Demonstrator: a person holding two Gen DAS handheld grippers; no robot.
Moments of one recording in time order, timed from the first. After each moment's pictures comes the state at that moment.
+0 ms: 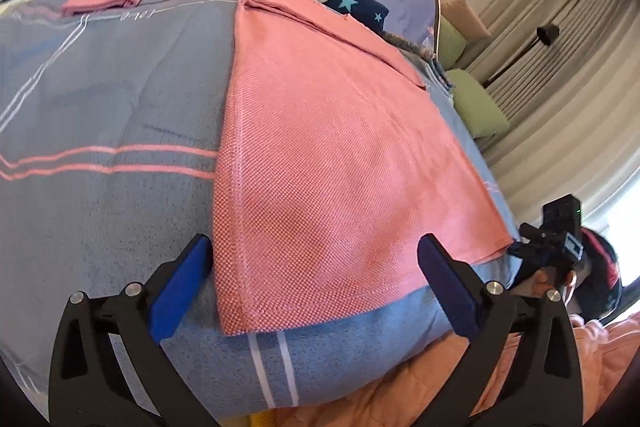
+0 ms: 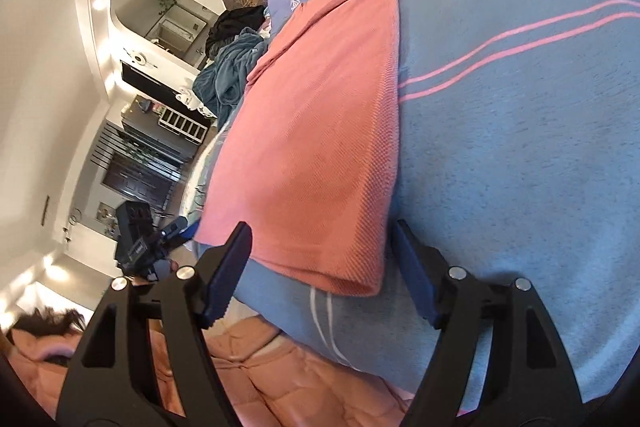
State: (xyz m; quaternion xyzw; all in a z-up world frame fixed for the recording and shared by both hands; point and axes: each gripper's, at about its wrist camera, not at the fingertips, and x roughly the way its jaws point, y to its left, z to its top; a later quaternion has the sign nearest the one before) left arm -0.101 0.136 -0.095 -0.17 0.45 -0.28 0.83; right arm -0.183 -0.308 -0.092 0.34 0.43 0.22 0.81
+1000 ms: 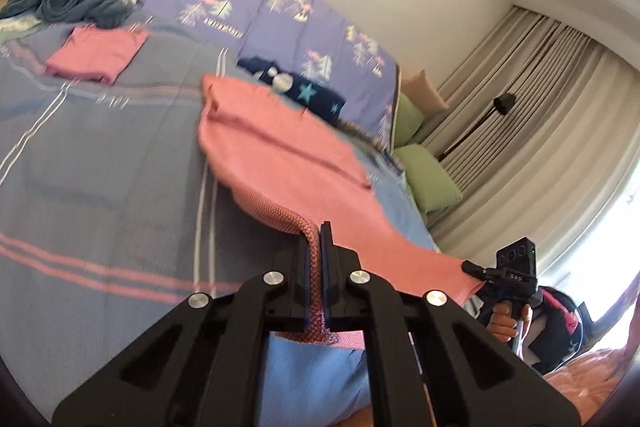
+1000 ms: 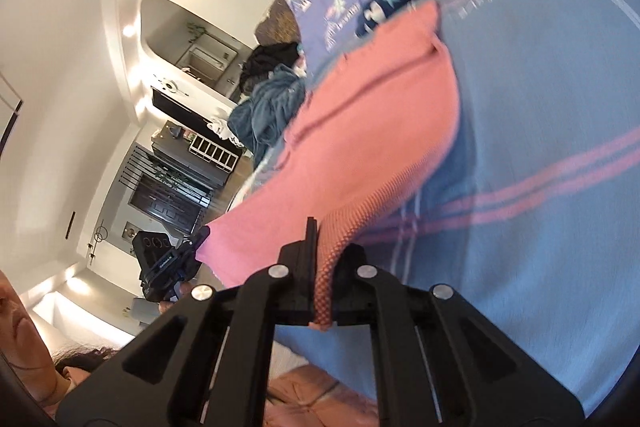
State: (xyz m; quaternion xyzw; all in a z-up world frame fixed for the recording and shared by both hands) left arm -0.075 0.160 -0.014 -0.26 0.31 -0.32 0.86; right arm -0.140 -0.319 -0.013 0.36 0.35 0.25 0.83
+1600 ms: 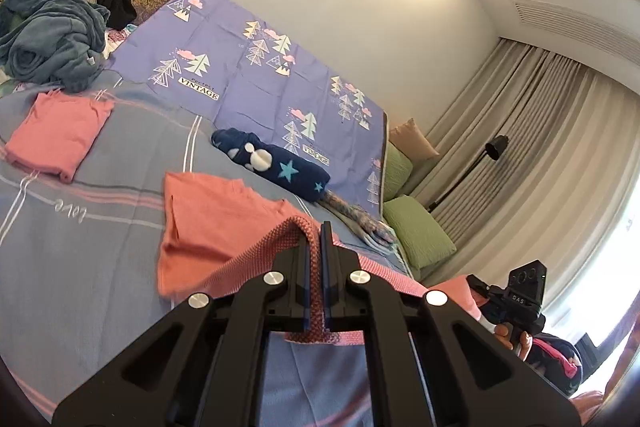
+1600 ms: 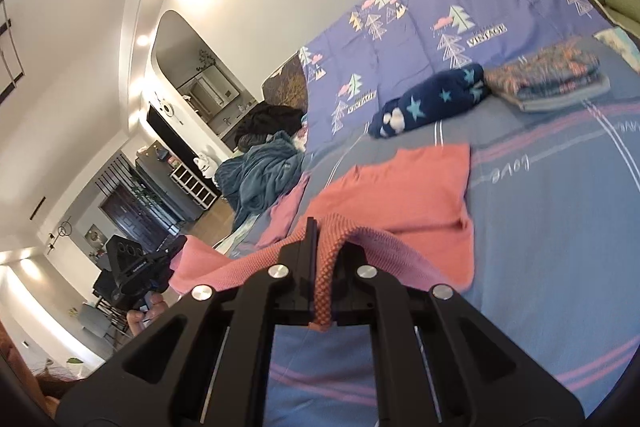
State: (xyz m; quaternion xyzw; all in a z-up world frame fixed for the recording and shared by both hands) left arm 0.034 0.141 0.058 -0.27 0.24 -0.31 0.88; right arm -0.037 -0.330 0.072 0.29 0.25 0.20 0.90
